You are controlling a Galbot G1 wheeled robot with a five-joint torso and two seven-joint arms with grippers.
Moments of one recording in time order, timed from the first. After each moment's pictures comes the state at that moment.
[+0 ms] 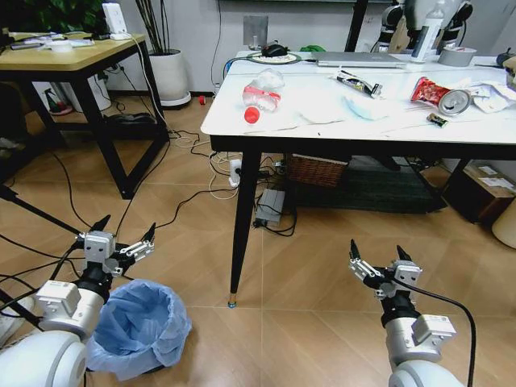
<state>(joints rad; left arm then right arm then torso) 1.59 -1.20 -0.85 -2.32 -0.27 0.28 0.11 -1.69 1.60 0.60 2.31 0.07 -0.14 0.01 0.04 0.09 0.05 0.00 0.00</state>
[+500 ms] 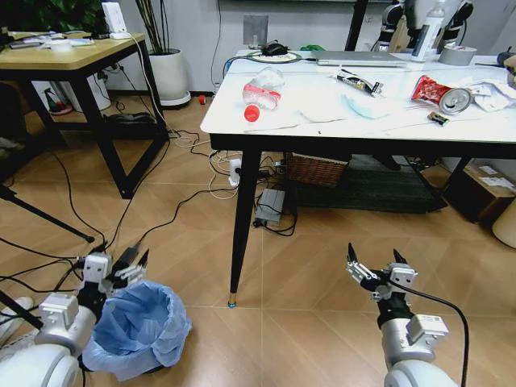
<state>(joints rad) 1.71 -1.15 -0.91 -2.18 -0.30 0.33 0.13 -1.67 1.61 0.59 2.25 0.07 -0.14 0.03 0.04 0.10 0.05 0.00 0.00</state>
